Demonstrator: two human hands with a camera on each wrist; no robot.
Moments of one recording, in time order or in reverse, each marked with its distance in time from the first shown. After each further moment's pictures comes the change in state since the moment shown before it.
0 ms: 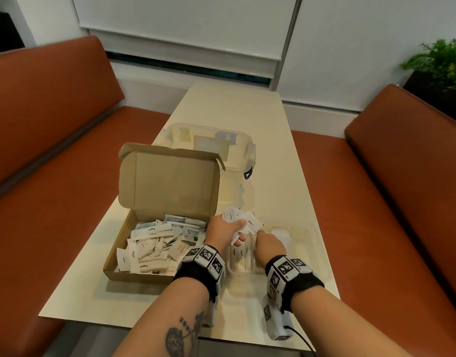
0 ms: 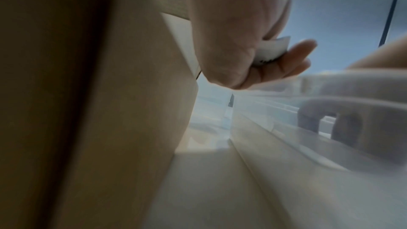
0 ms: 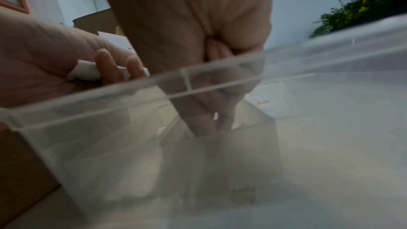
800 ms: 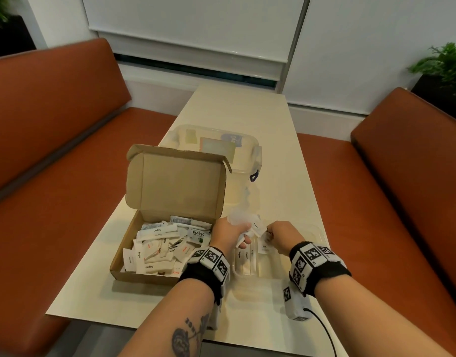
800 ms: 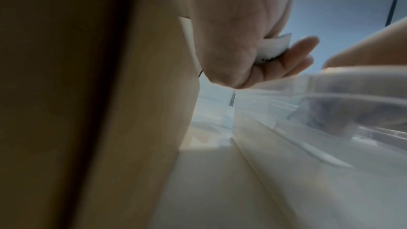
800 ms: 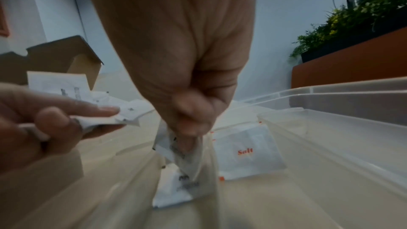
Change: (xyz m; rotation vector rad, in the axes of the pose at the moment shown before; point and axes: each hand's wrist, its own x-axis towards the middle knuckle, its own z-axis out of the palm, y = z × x) left_hand 0.000 -0.001 0.000 -0.038 0.004 -0.013; right_hand 0.019 0.016 -0.041 0.003 -0.085 -0.101
